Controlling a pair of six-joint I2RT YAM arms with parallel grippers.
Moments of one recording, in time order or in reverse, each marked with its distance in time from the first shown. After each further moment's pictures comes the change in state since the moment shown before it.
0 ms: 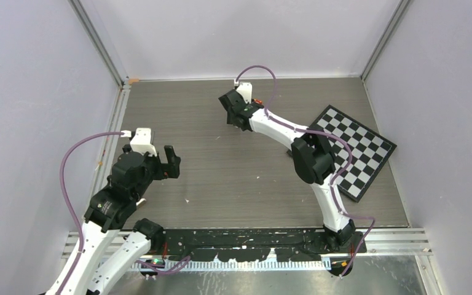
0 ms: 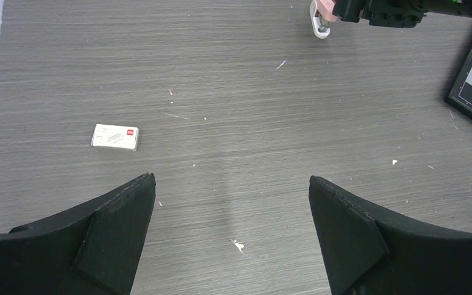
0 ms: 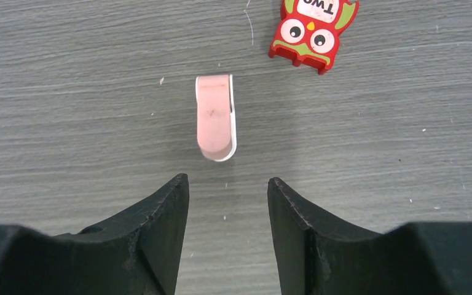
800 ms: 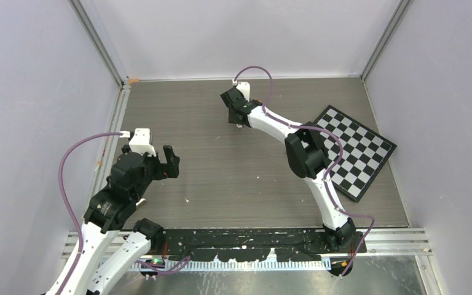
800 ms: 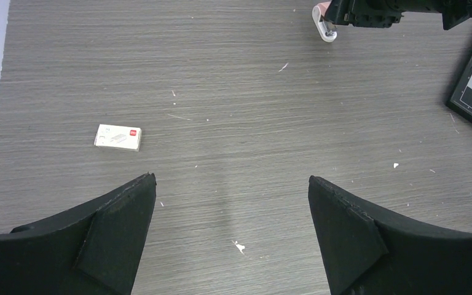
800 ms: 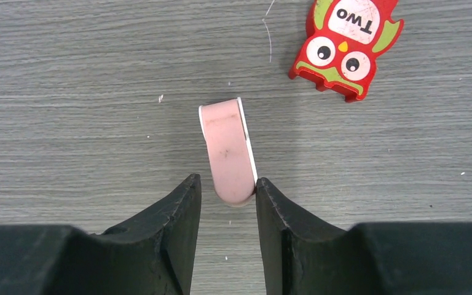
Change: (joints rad) left arm 0.000 -0.006 0.000 0.000 -0.012 -0.004; right arm -0.043 0.145 0.131 0.003 -0.086 -0.061
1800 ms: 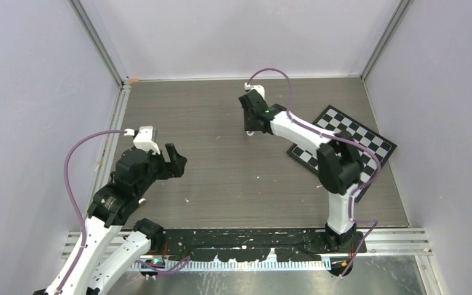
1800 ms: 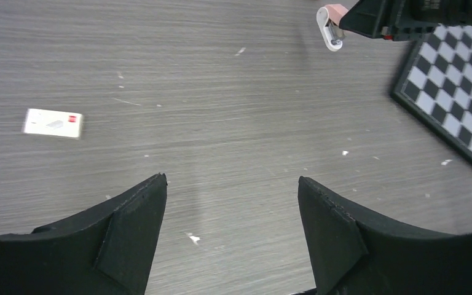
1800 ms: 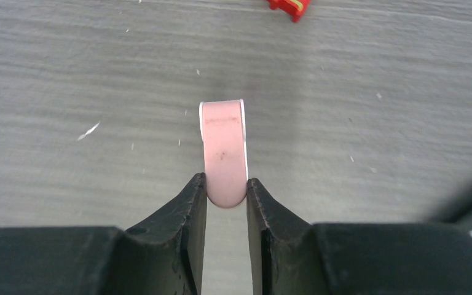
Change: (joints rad) left arm 0.000 0.035 0.000 0.003 0.089 -0.104; right arm -0.023 -0.326 -0.359 0.018 -0.129 -0.115
